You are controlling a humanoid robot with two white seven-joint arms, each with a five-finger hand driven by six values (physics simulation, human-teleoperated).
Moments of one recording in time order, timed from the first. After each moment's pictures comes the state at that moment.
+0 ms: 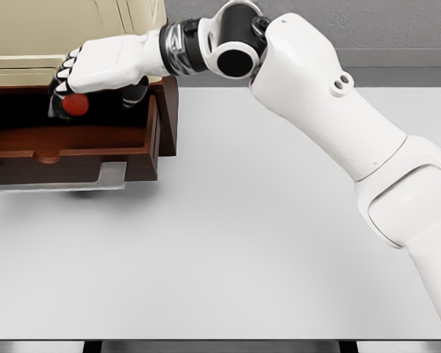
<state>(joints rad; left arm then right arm) -0.94 1.68 -1.01 -1.76 0.80 -0.33 -0.61 -1.28 0.00 0.92 -1.05 0.45 -0.61 0.61</state>
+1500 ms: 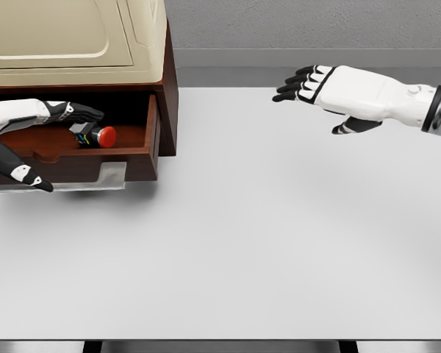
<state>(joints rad) -0.94 1.32 -1.01 -1.76 0.71 -0.21 -0.61 -0.66 -0.74 0.41 -1.59 0.37 -0.61 0.61</state>
